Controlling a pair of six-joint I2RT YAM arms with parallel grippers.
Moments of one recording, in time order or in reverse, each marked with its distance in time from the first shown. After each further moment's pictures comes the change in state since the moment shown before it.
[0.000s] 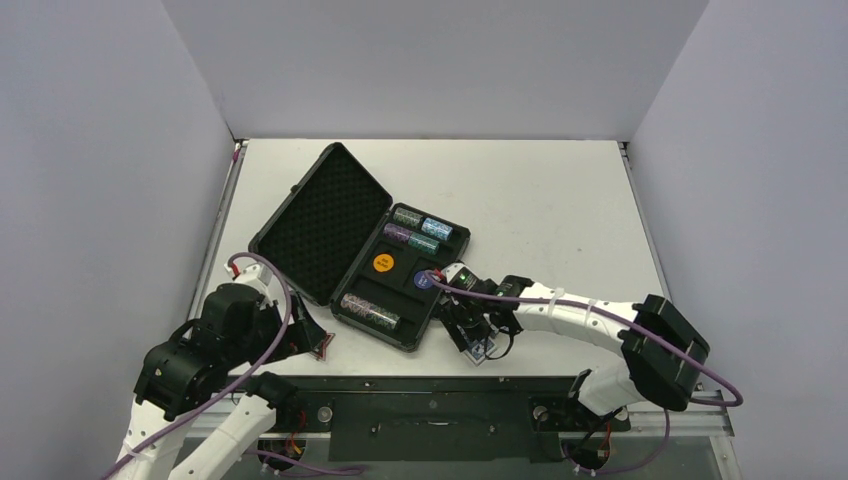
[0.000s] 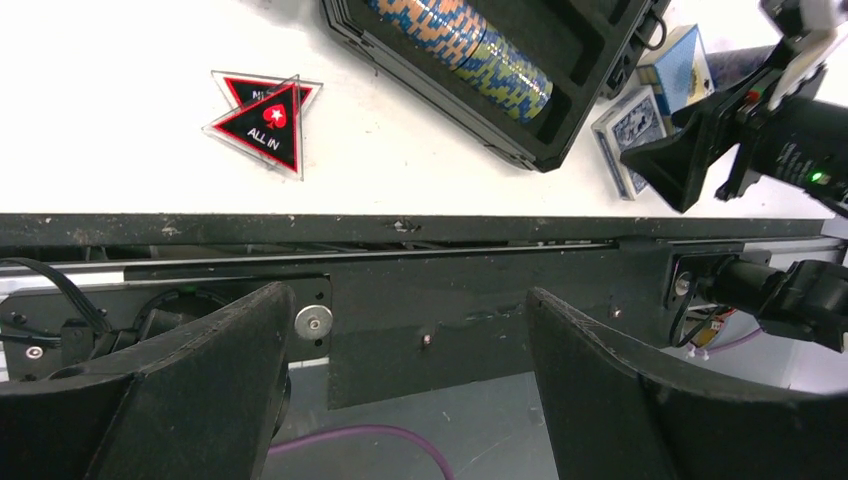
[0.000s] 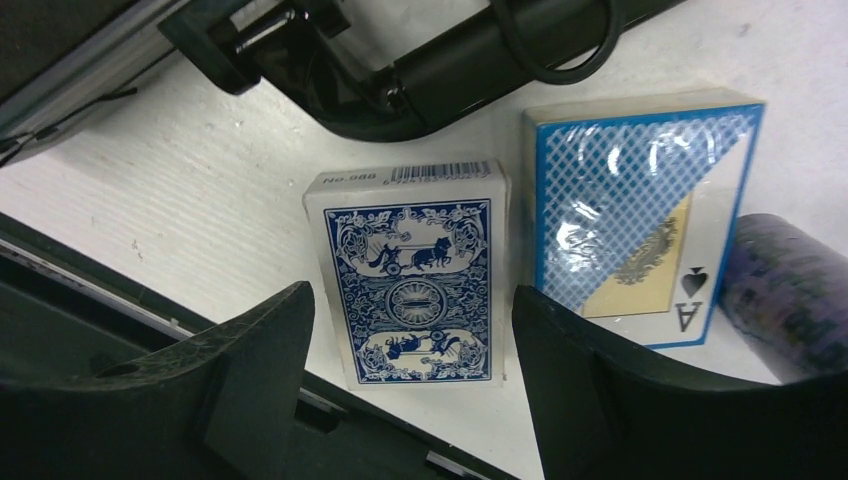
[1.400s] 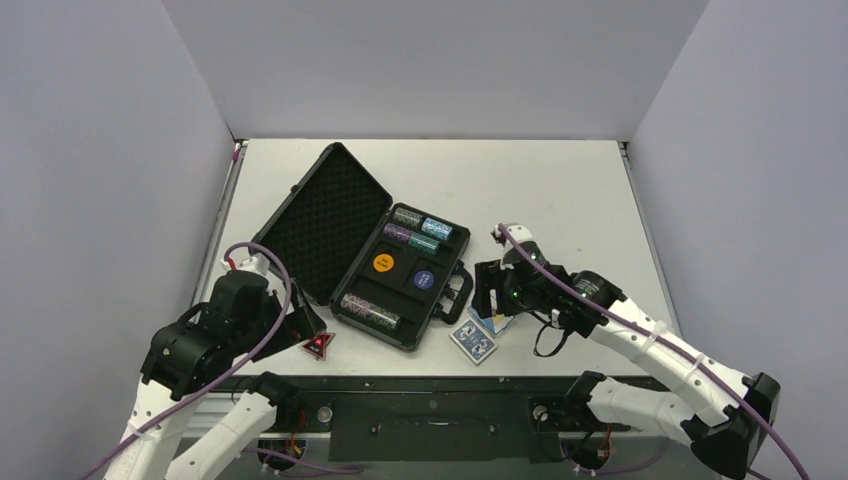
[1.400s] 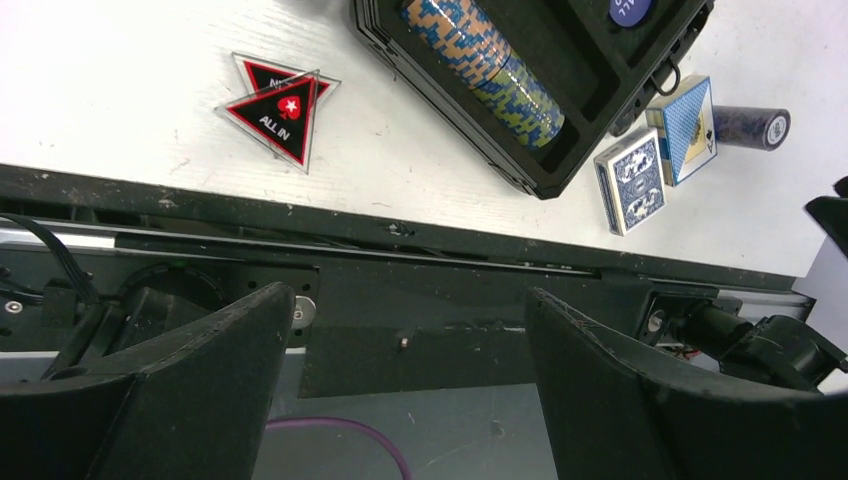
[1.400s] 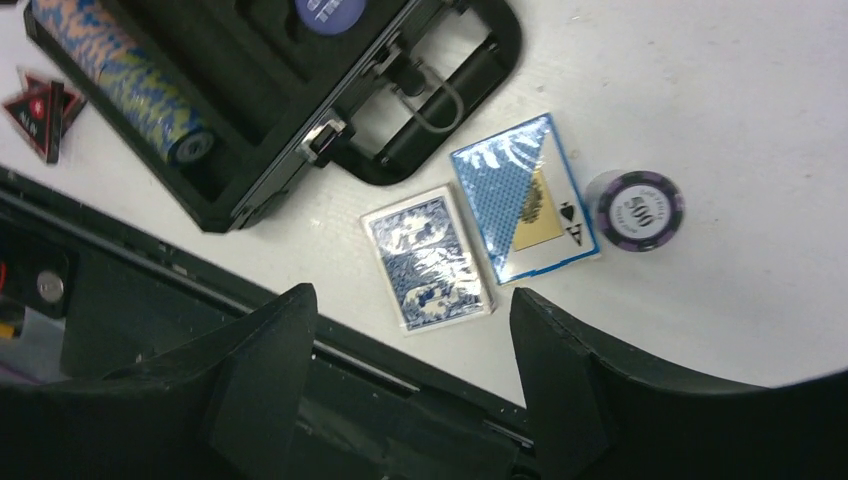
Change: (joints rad) left arm 0.000 0.101 0.055 -0.024 -0.067 -0.126; right arm -0.171 -0.432 0.103 -0.174 0.010 0.204
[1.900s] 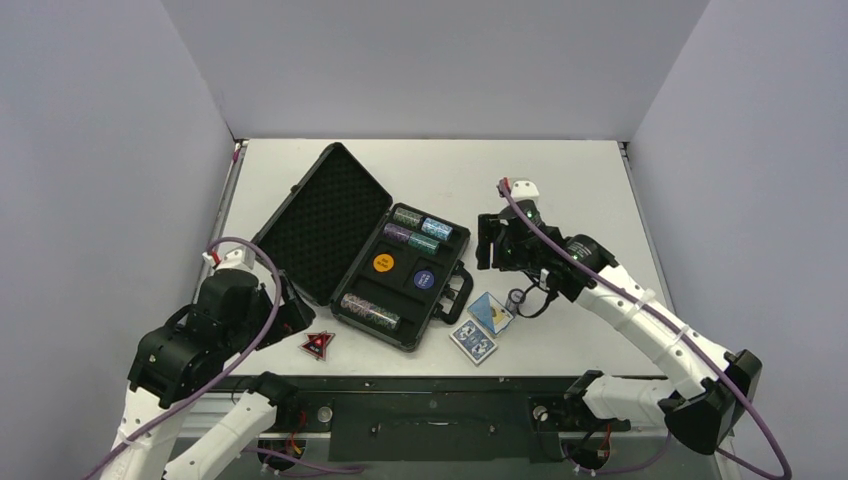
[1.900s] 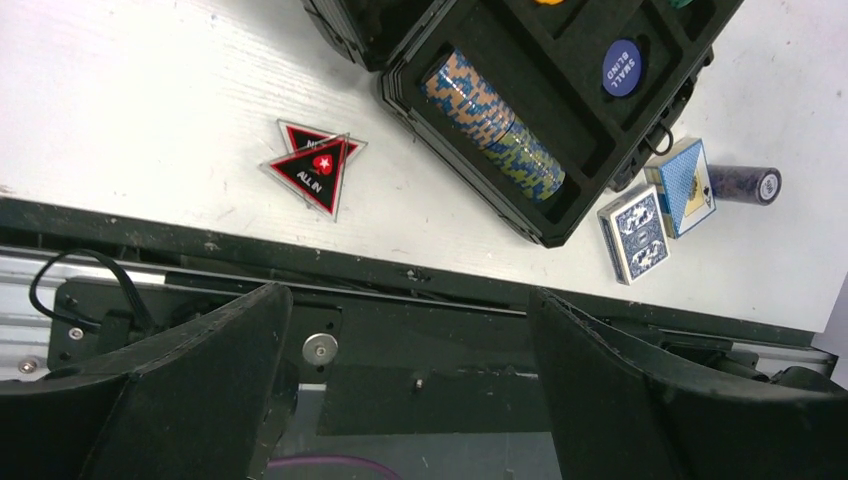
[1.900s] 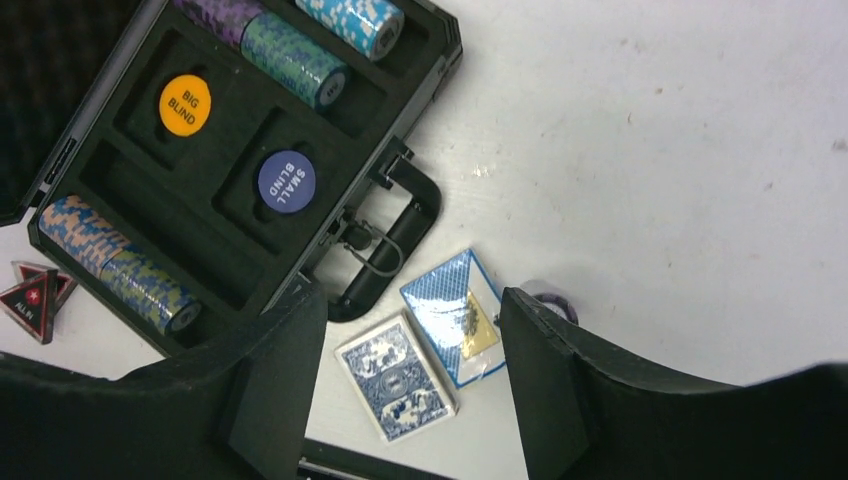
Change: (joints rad) left arm 0.000 -0.002 0.071 0.010 -0.116 0.036; right arm -0.061 0.211 0.257 0.032 0.177 -0.064
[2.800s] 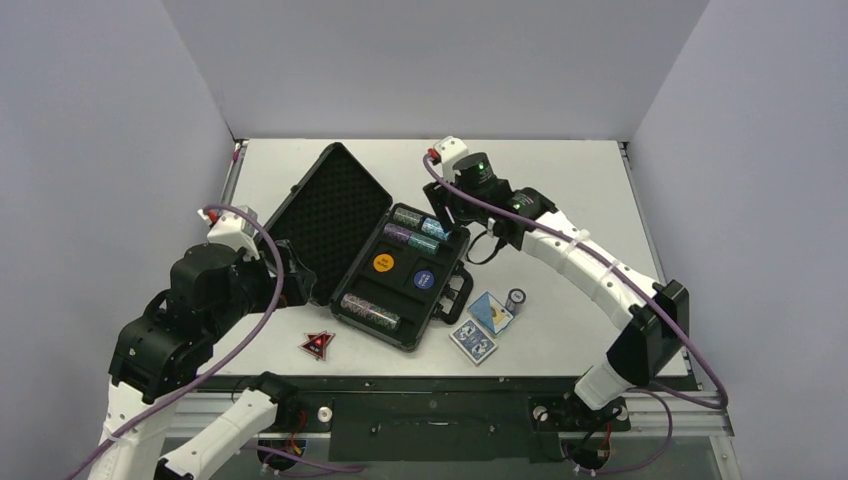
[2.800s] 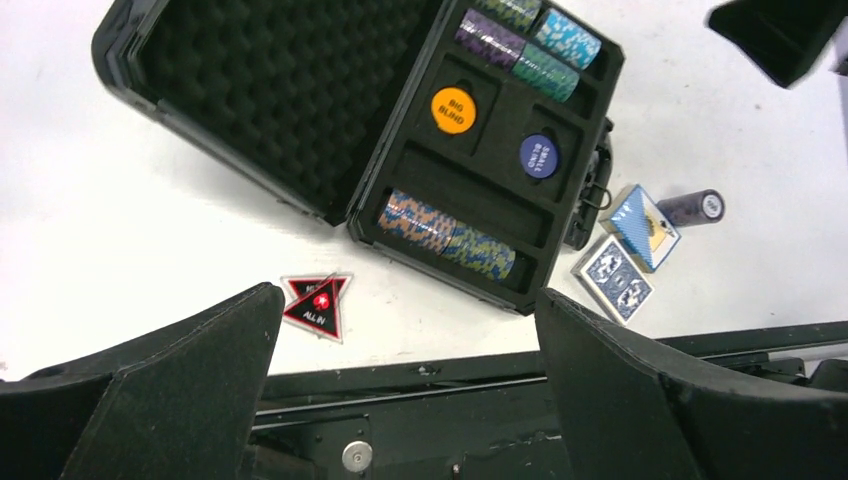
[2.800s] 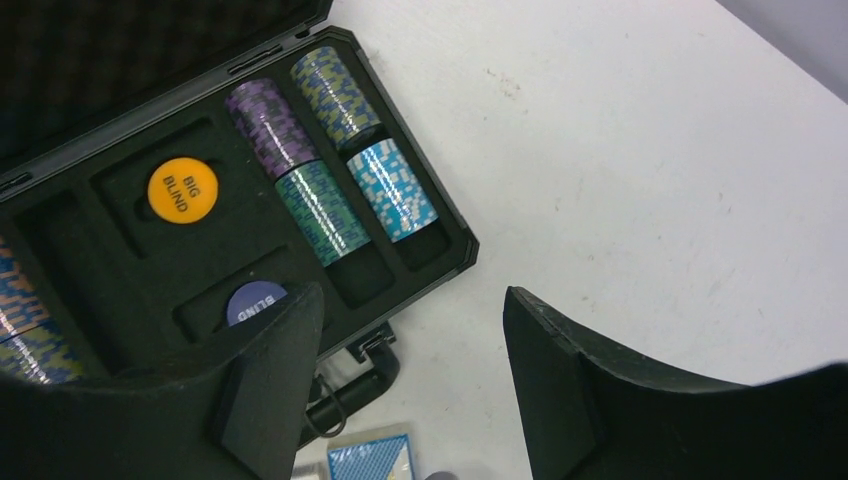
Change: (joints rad) left arm 0.000 0.098 0.196 0.192 0.004 0.309; right arm -0.019 0.400 0.334 0.174 -0.103 -0.491
